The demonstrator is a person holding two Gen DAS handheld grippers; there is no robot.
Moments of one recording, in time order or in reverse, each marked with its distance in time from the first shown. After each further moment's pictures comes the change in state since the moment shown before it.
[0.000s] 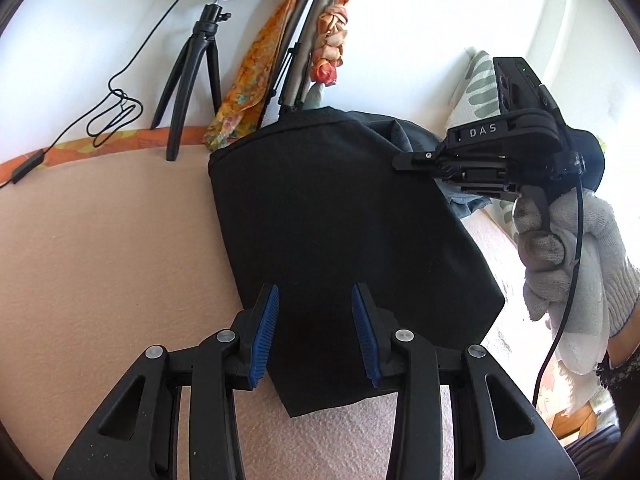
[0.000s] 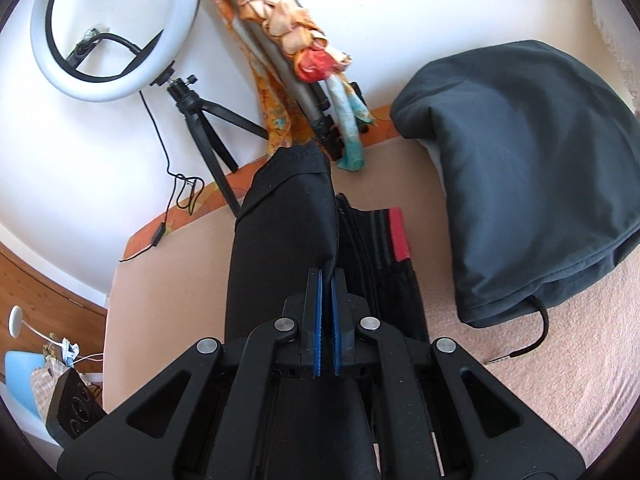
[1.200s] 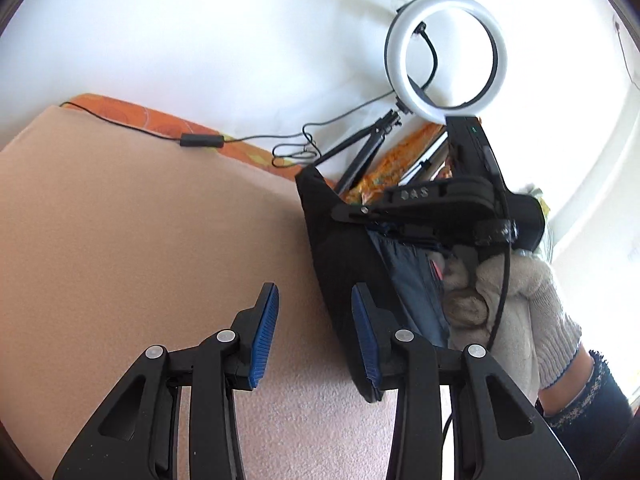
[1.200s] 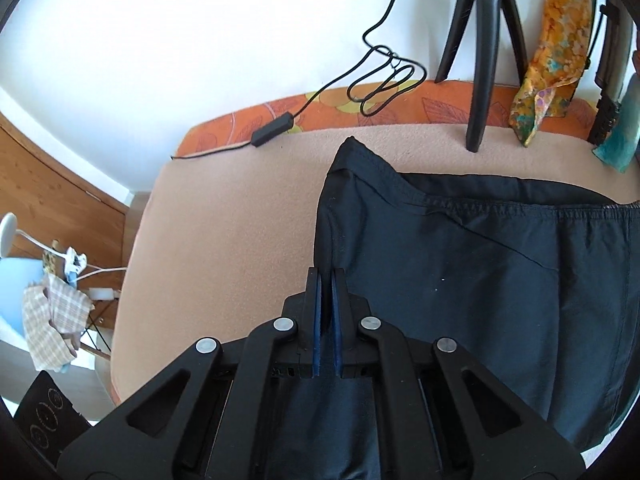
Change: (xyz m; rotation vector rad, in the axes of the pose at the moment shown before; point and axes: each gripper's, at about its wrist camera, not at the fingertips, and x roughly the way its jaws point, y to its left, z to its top) left arm -0.152 0.129 -0.030 -0.409 -0.233 0.084; right arm 0.107 0.224 -0.036 -0.279 0.260 0.122
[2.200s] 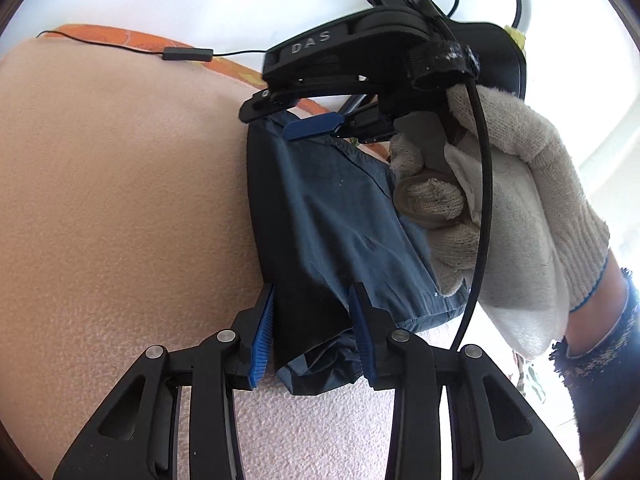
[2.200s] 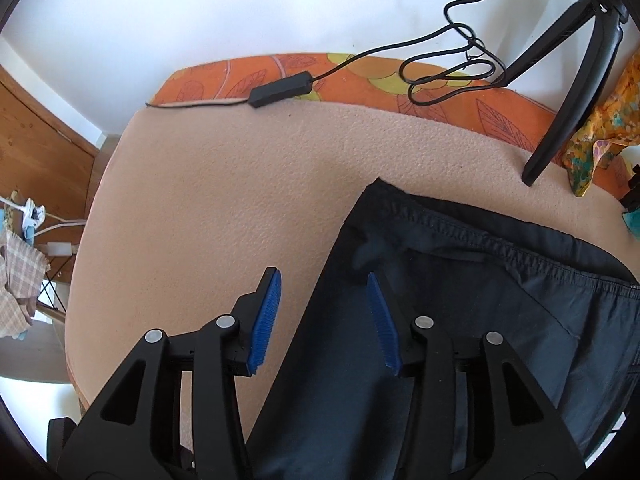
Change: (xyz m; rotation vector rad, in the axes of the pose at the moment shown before) left arm 0.067 0.019 -0.034 -0.020 0.221 -0.056; right arm 0.099 0.058 0.028 -0.187 0.193 -0.158
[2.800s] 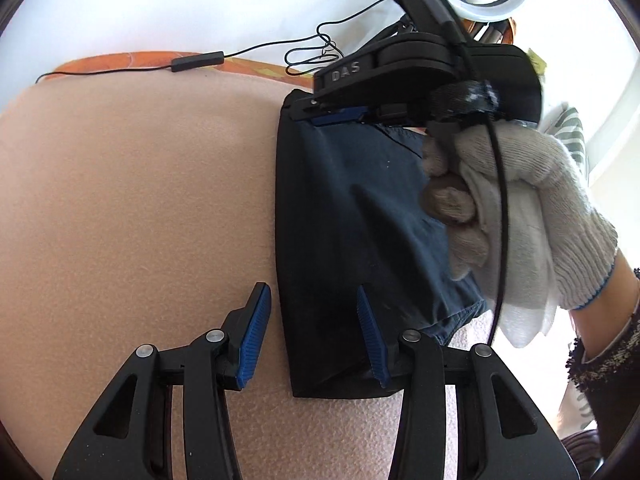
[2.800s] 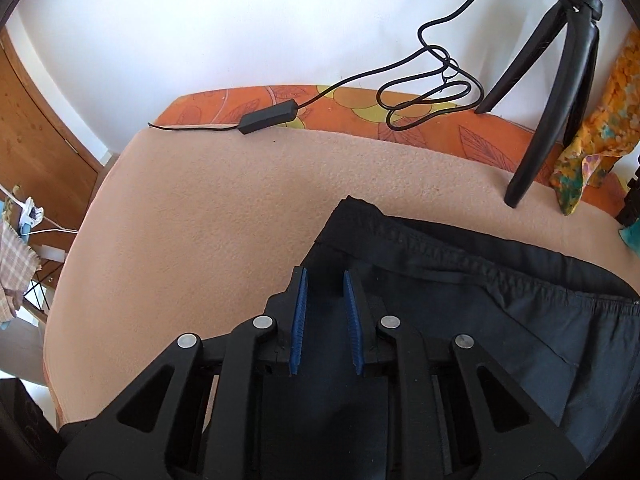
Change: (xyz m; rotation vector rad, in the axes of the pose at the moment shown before) left arm 0.015 0.013 0.008 0.115 0.059 0.165; right arm 0.005 -0.025 -0.014 -0.027 -0.193 0.008
